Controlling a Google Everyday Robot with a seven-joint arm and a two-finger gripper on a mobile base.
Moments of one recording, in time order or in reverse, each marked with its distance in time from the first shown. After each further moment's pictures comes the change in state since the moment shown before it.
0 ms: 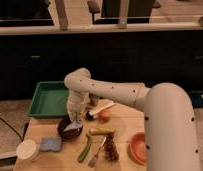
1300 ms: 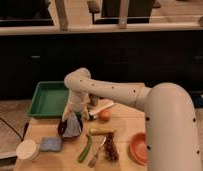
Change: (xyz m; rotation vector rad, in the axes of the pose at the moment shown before) arm -0.003 0.001 -0.002 0.007 0.010 -0.007
